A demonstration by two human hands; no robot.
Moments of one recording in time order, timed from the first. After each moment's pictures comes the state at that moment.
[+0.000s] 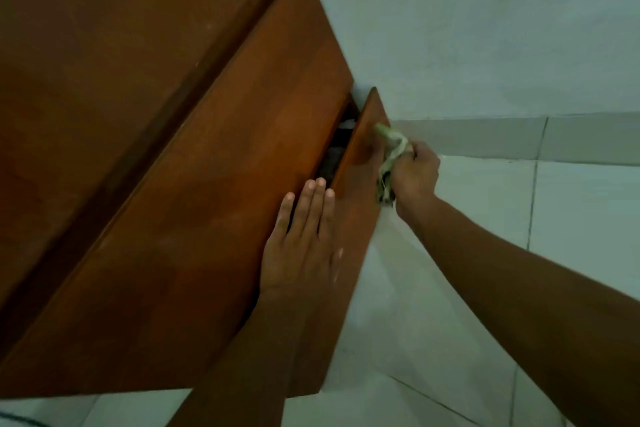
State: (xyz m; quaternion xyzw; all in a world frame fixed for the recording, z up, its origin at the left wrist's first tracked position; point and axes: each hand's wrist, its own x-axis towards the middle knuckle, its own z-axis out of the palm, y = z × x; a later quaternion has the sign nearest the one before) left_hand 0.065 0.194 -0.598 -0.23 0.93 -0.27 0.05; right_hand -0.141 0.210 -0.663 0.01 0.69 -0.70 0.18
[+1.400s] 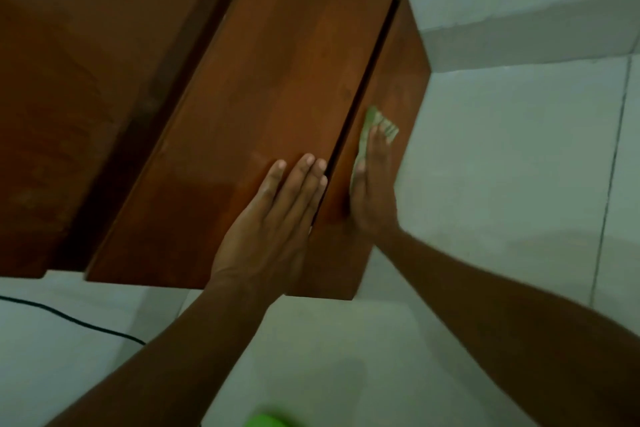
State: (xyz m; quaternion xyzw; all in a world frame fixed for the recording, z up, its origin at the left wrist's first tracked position) left_hand 0.170 0.202 -0.514 -0.08 0.86 -0.45 0.24; right_hand 0.056 0.182 -0.715 -0.26 0.64 -0.72 0.11
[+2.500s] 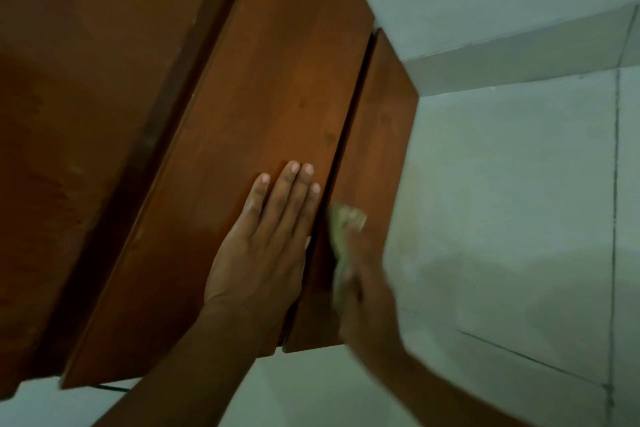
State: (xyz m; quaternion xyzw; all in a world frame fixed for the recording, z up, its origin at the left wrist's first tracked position) left_hand 0.125 0.196 -0.495 -0.12 0.86 -0.43 0.24; right_hand 0.130 0.256 -0.681 -0.25 0.58 -0.76 0.18
